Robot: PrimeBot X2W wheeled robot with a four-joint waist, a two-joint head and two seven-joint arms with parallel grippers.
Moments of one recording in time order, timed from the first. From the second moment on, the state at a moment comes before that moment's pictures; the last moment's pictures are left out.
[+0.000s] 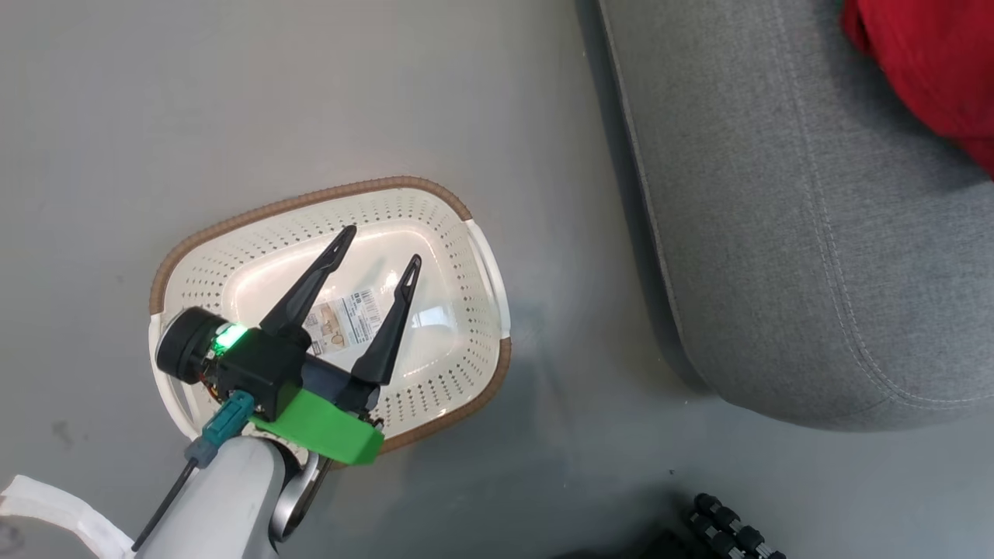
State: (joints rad) left arm -0.33 0.28 -0.45 0.11 -0.28 -0.13 -0.26; right arm -0.91 -0.41 -0.20 0.60 0.25 0.13 -0.26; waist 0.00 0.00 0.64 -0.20
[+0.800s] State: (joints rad) left arm -0.32 0.21 -0.43 0.16 -0.30 -0.13 -0.26; right arm -0.81 -0.41 -0.06 0.85 0.32 0.13 -0.26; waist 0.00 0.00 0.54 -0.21
